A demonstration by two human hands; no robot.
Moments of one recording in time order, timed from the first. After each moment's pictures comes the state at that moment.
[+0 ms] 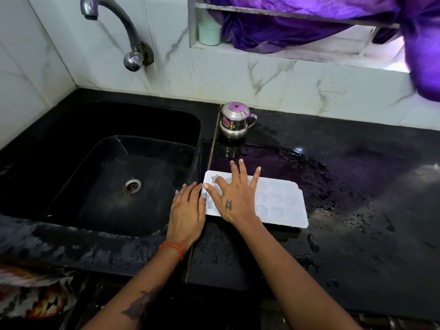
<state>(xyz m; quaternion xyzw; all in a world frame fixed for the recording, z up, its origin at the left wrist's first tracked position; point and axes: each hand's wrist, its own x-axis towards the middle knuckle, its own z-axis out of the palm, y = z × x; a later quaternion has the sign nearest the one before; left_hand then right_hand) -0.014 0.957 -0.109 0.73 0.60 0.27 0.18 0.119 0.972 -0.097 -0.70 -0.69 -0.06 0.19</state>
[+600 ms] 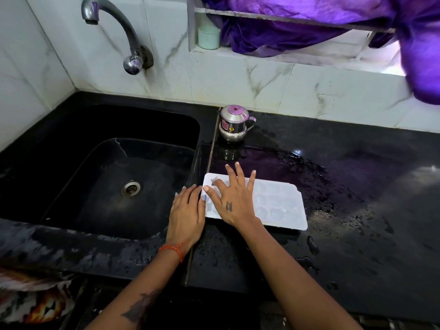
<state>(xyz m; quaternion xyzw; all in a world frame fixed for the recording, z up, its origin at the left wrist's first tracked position) -0.015 0.957 -0.110 0.73 0.60 0.27 0.19 0.121 0.974 -0.094 -0.69 -0.70 0.01 0.18</state>
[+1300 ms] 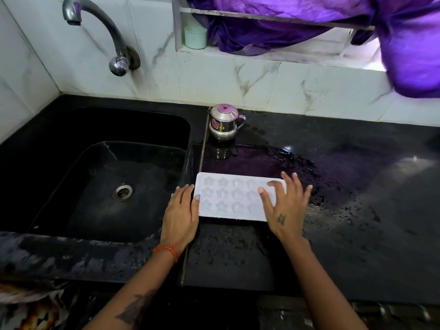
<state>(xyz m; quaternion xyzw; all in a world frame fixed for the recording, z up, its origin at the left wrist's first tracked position) -0.016 0.956 -0.109 0.72 0.59 0.28 0.22 0.215 0.917 -0.100 -0.77 -0.56 -0.08 0.29</state>
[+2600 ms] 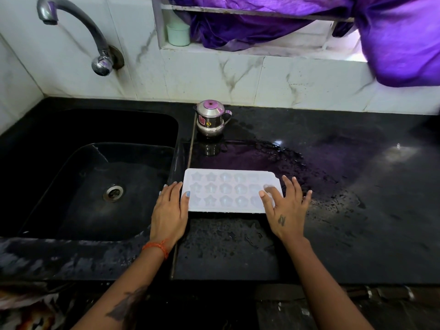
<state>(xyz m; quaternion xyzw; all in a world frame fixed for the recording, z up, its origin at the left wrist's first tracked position) -0.015 0.952 -0.105 0.73 0.60 0.26 0.21 0.241 0.889 -0.116 -0.81 -0.54 -0.04 0.24</state>
